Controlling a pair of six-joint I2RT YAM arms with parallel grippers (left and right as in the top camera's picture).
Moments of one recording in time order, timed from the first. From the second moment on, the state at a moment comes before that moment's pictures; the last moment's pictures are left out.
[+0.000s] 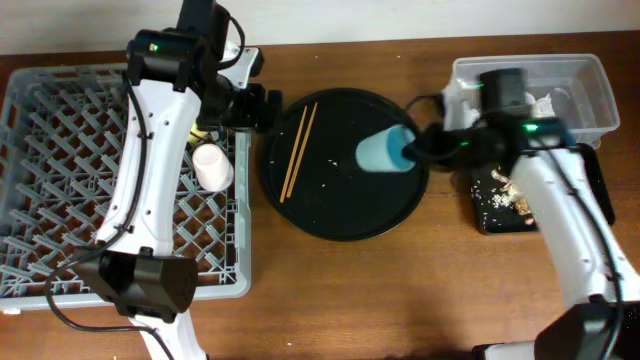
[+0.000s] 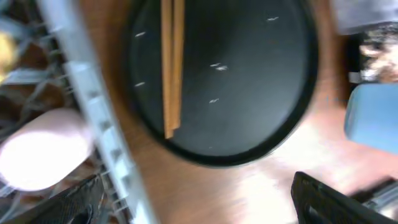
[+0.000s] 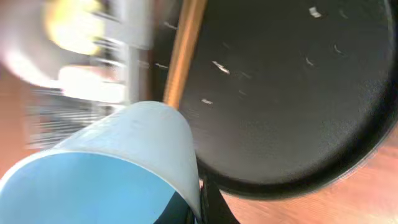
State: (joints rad) left arm -0.21 2.00 2.26 -1.52 0.30 -0.04; right arm 0.02 1.57 1.37 -0.90 -0.70 0.23
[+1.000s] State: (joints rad) left arm -0.27 2.00 1.90 -1.27 1.54 0.28; right arm 0.00 1.58 1.37 -0.48 -1.31 0.17
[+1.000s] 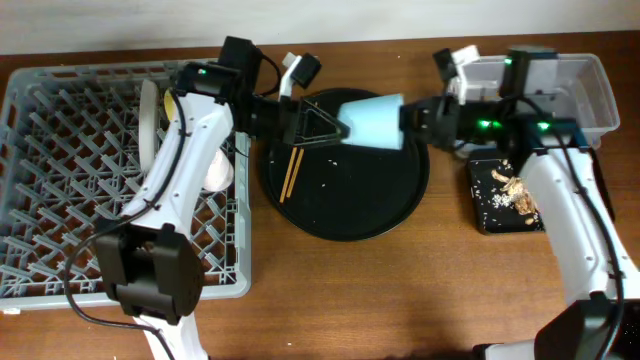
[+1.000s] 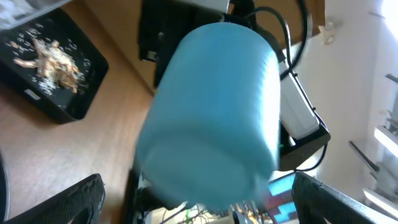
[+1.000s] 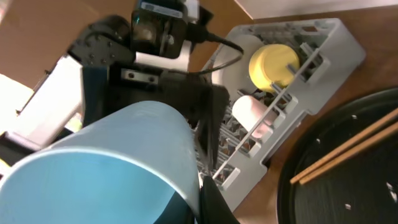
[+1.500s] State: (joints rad) left arm -0.29 2.00 1.90 -1.24 1.54 0.29; right arm 0.08 1.62 1.37 -0.39 -1.24 0.29
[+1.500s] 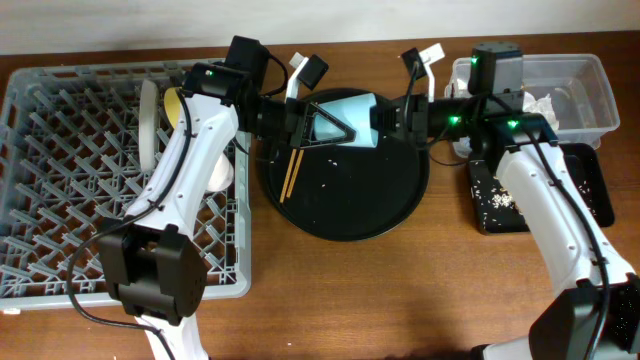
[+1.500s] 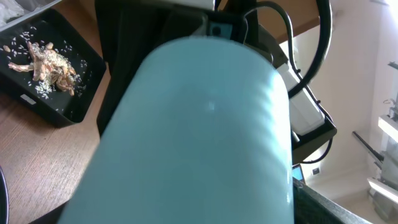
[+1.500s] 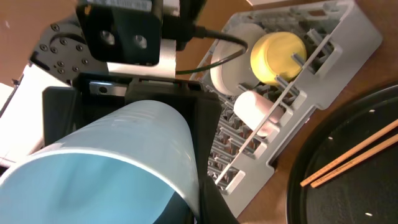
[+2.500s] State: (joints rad) left arm -0.24 2.00 1.90 -1.19 1.55 0.29; right arm 0.06 1.62 1.37 -0.41 -1.27 0.29
